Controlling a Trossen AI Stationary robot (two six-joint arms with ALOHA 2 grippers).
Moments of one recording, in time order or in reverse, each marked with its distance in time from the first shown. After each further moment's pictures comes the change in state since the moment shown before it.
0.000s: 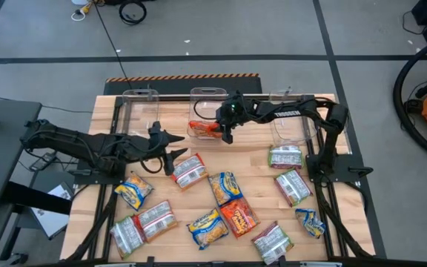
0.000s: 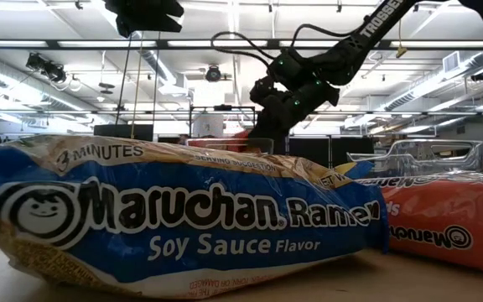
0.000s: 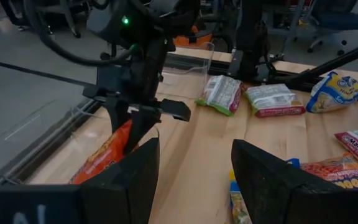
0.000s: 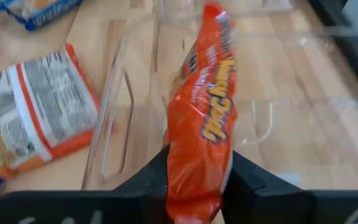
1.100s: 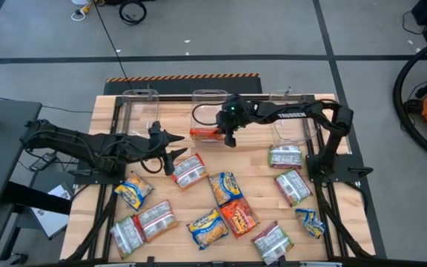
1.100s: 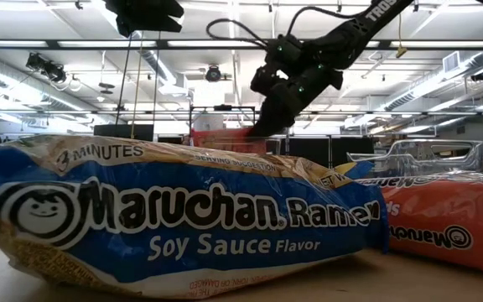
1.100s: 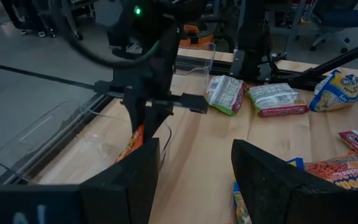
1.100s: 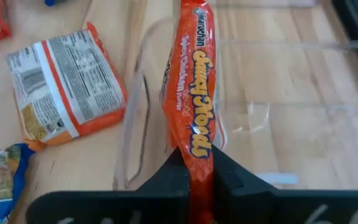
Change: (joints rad) left arm 0.000 0.000 0.000 0.001 -0.008 0.020; right arm 0.055 -0.071 0.035 -0.167 0.046 -0.072
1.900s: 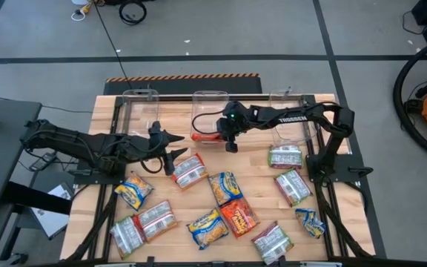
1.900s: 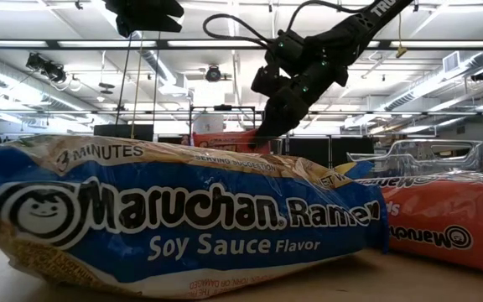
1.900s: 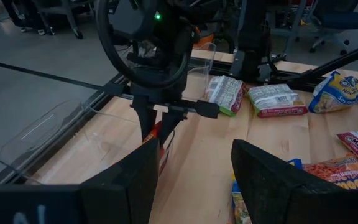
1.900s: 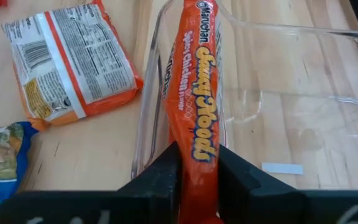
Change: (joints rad) left arm 0.000 0.000 0.000 0.000 0.000 -0.013; right arm 0.058 -0.011 -0.037 -0.018 0.085 -0.022
